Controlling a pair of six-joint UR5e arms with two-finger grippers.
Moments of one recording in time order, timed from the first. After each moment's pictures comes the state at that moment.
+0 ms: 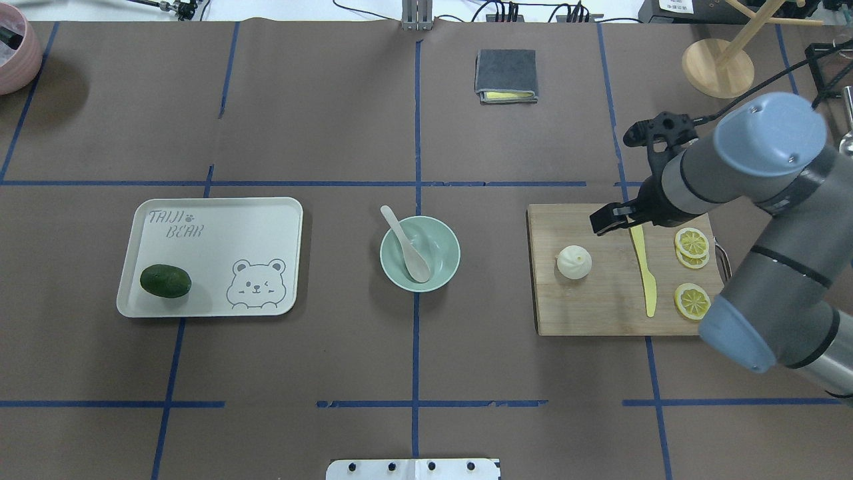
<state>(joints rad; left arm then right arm) -1.54 -1.62 -1.67 -1.50 -2.39 0.16 0.72 -1.34 1.96 -1.46 1.95 0.87</state>
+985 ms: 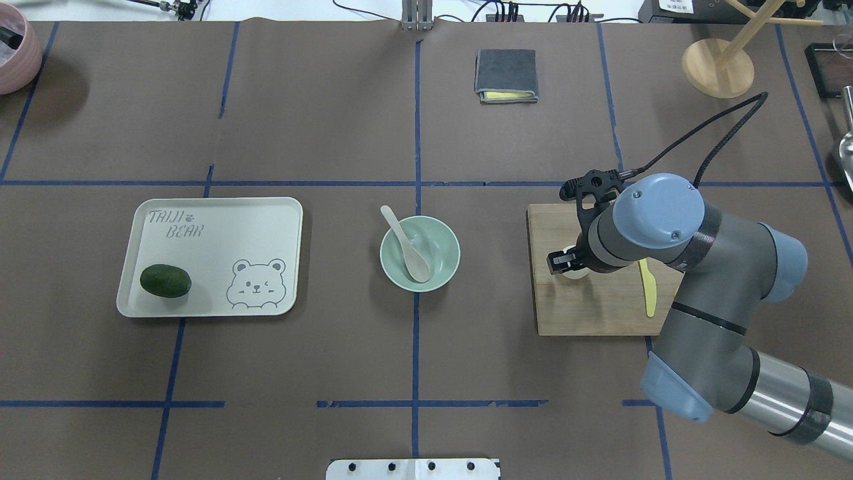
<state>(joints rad) -1.54 -1.62 -1.68 -1.50 -2.40 0.17 0.57 -1.29 1.87 -1.47 1.81 0.93</state>
